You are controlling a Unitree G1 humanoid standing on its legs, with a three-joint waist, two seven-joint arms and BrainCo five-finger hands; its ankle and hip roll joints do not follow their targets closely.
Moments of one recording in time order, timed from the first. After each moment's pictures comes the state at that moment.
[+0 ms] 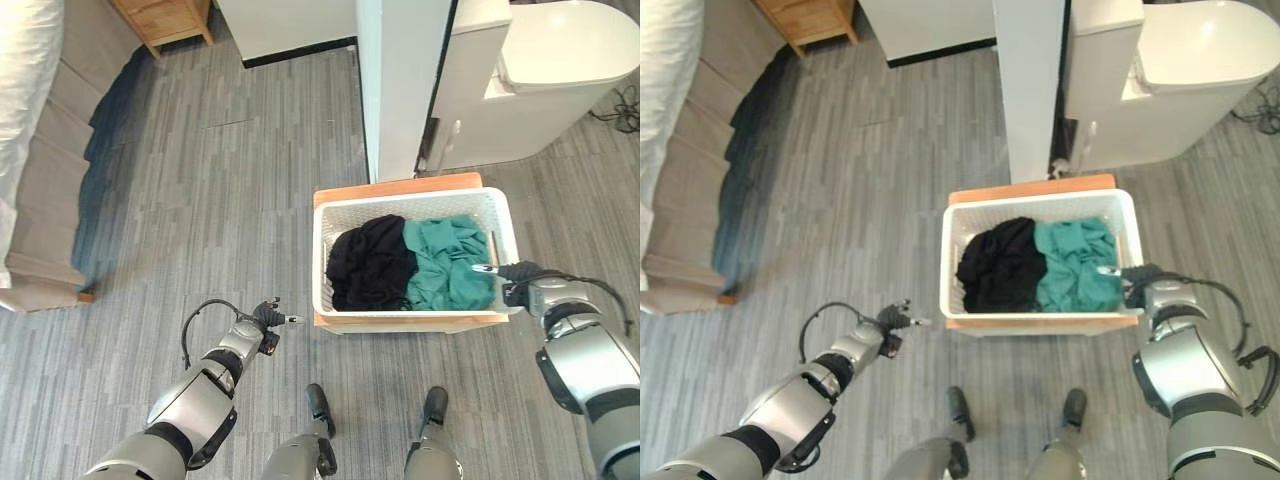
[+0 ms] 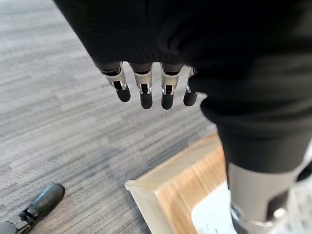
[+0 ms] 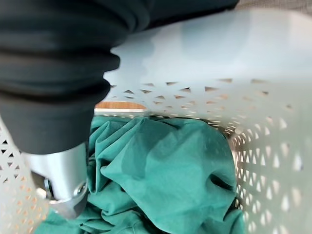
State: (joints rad) left arm -0.74 0.19 -0.61 1.31 -0.40 0.03 0.03; right arm -0.94 -0.59 0.45 1.46 0.46 0.15 0.11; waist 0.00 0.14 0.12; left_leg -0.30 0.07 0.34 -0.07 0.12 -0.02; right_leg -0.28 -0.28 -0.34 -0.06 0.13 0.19
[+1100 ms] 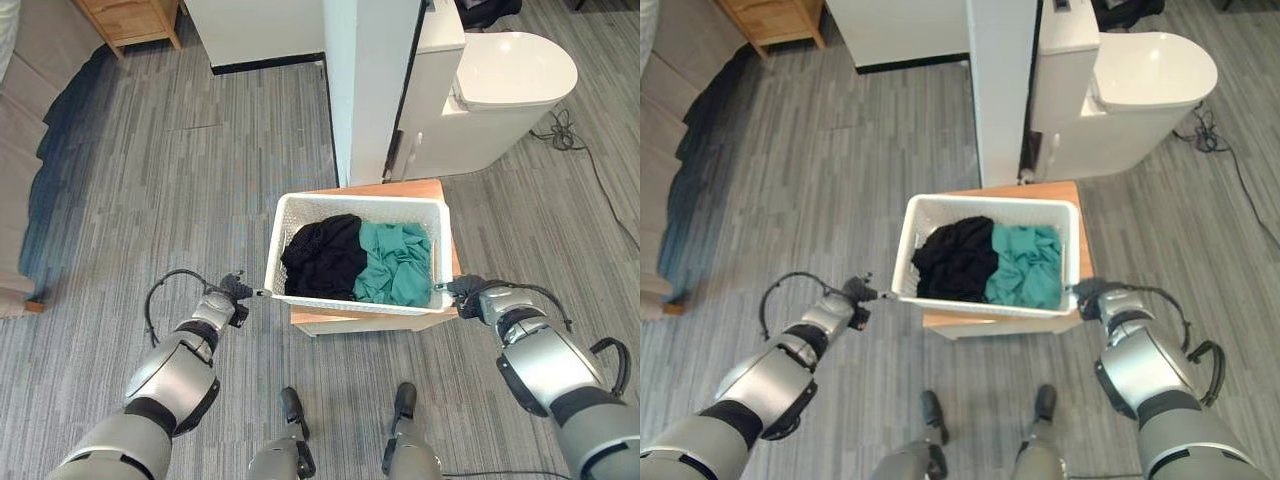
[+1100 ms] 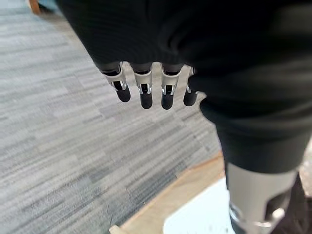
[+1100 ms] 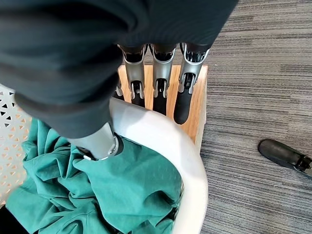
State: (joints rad) left arm -0.87 0.32 -0.61 1.41 -0.34 0.06 0.06; right arm -0.94 -0.46 0.50 1.52 0.41 0.16 0.18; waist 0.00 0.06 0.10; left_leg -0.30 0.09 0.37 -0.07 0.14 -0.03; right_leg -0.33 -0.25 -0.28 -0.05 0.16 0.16
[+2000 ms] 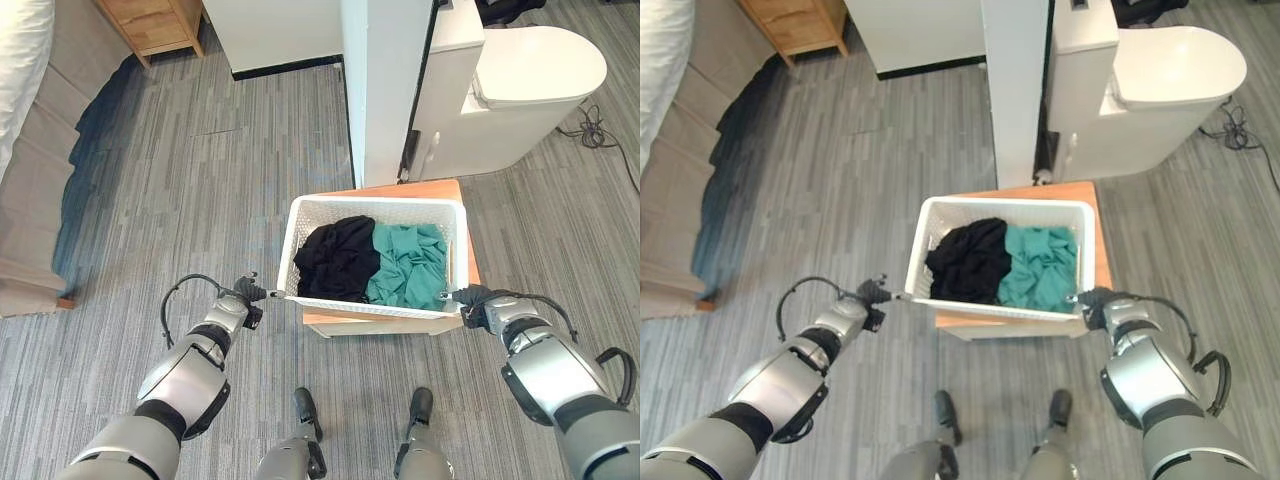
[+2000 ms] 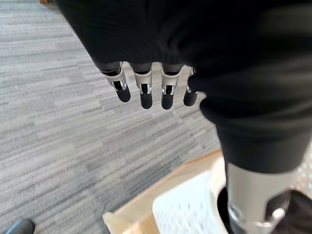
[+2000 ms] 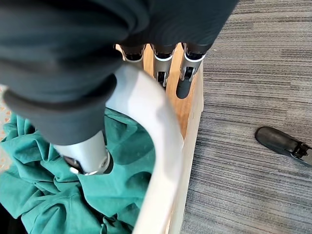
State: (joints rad) left arm -0.84 0.22 -0.60 1.39 -0.39 0.04 0.07; right arm -0.87 -0.47 0.50 1.47 0.42 0.15 0.18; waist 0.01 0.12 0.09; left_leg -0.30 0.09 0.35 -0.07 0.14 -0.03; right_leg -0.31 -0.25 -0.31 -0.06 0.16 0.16
